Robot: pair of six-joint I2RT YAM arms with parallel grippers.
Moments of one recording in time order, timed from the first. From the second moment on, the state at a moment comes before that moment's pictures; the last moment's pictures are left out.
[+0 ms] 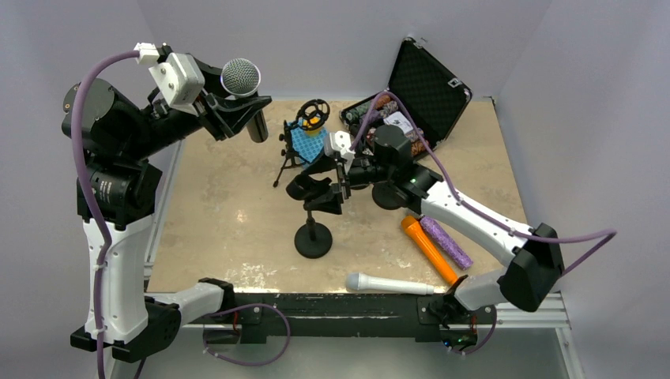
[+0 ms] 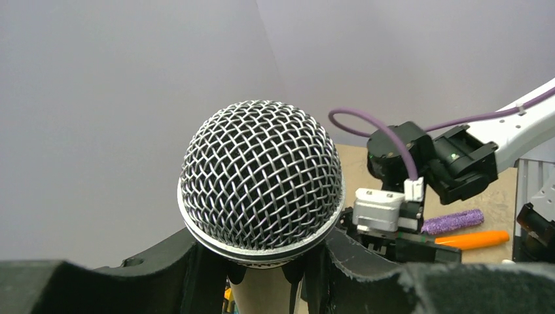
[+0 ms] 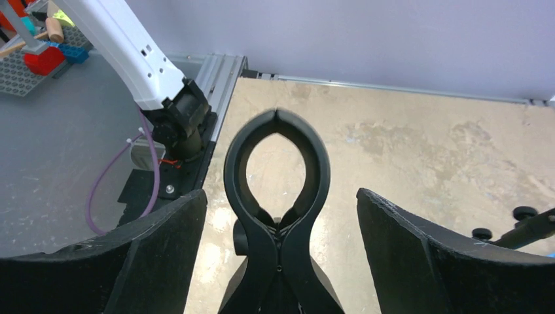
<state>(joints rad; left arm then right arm) -0.23 1.15 1.92 -0.52 0.79 0.10 0.76 1.42 1.18 0.11 -0.90 -0.13</state>
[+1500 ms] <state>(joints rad) -0.23 1.17 1.73 -0.29 1.02 -0.23 0.84 1.59 1.75 0.20 -0.80 0.36</state>
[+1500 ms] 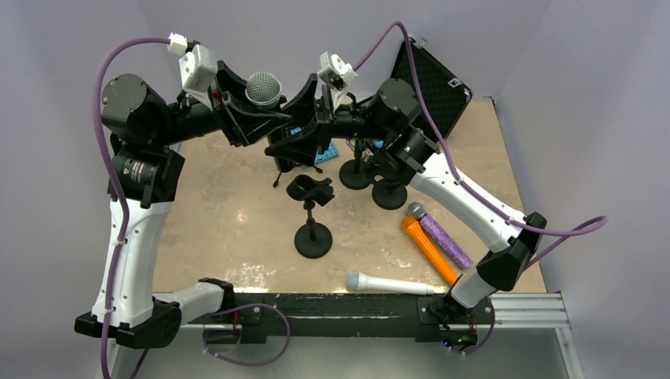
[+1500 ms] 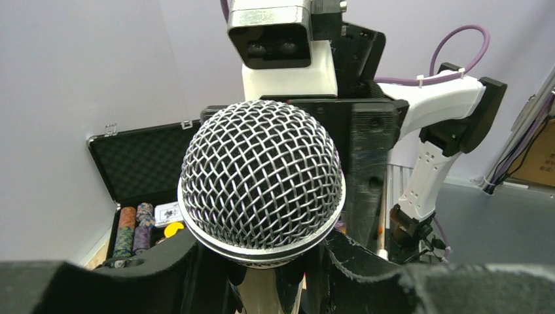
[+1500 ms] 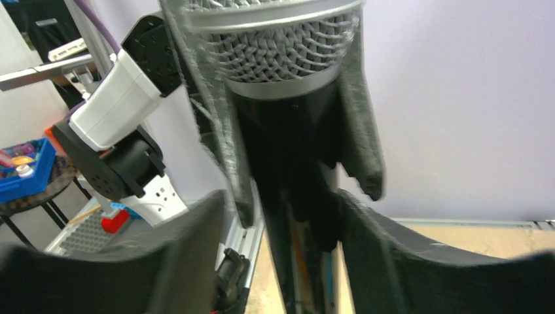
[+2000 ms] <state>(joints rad) -0.22 1.15 1.73 -0.32 1.01 -0.24 0.84 1.61 1.77 0.20 -0.81 0.35</state>
